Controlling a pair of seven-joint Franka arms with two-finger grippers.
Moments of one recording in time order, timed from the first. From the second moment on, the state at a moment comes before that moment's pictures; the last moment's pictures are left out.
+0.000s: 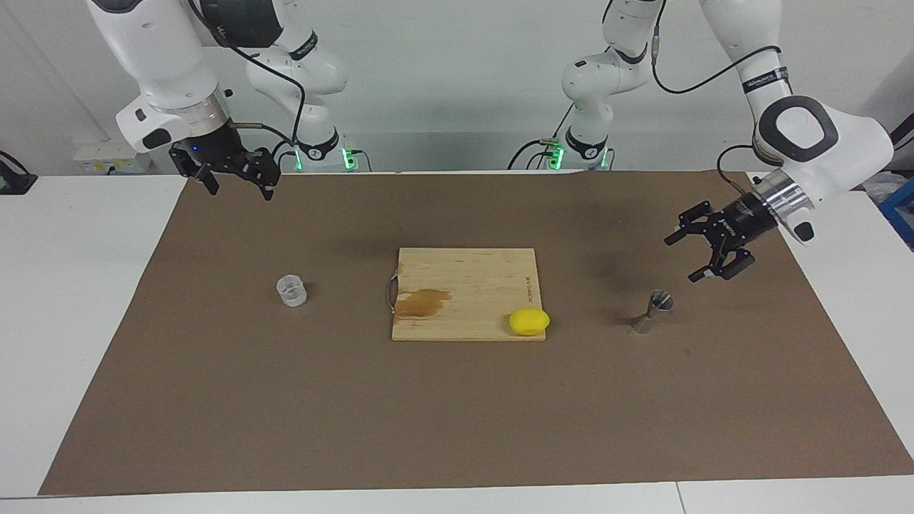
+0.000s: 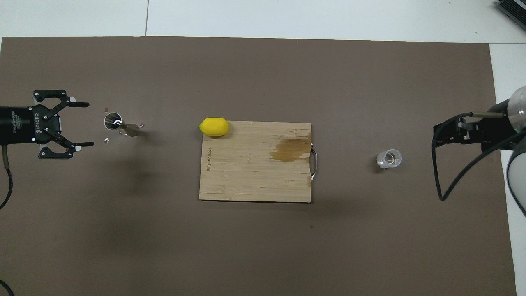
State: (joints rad) left arm 0.27 0.11 -0.04 -1.96 -0.90 1.89 -1.06; right arm -0.01 -0.01 0.07 -1.60 -0.03 1.52 0.20
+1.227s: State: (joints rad) left arm 0.32 0.29 -0.06 -2.03 -1.24 1.93 -1.00; right arm -0.01 -0.01 0.07 -1.60 -0.03 1.52 0.20
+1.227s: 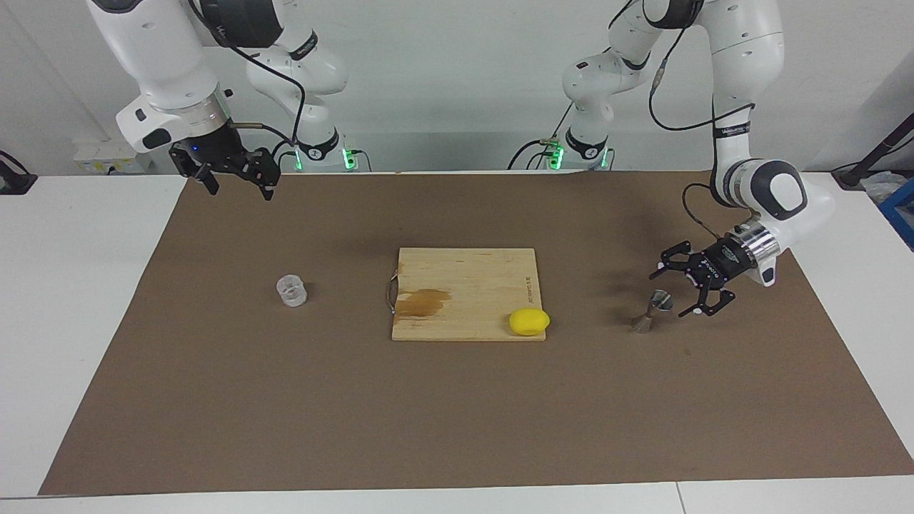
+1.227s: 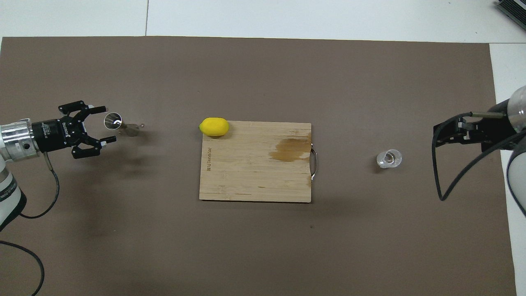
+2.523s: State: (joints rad) left arm 0.31 0.29 -0.07 -2.05 -1.29 1.97 -0.92; right arm -0.01 -0.01 0.07 -1.60 -0.03 1.52 0.20
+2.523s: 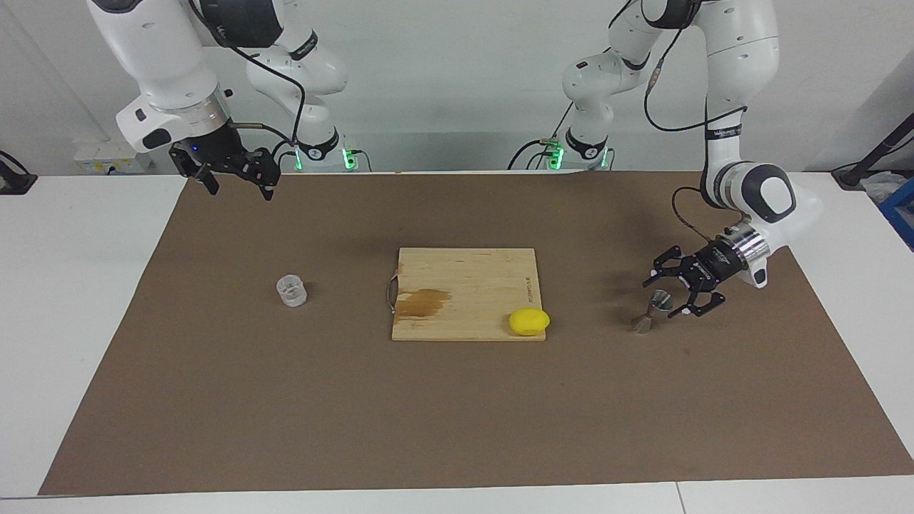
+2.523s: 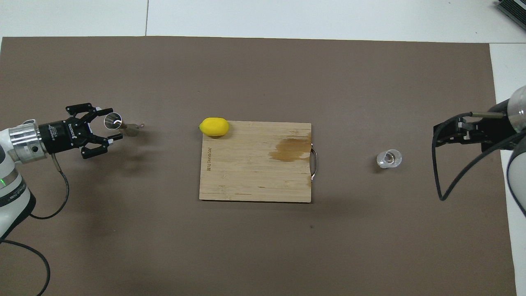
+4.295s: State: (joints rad) left arm 0.23 0.28 -0.09 -1.99 -1.32 1.97 -1.00; right arm -0.02 -0.01 0.08 -1.60 -0.03 1.51 0.20
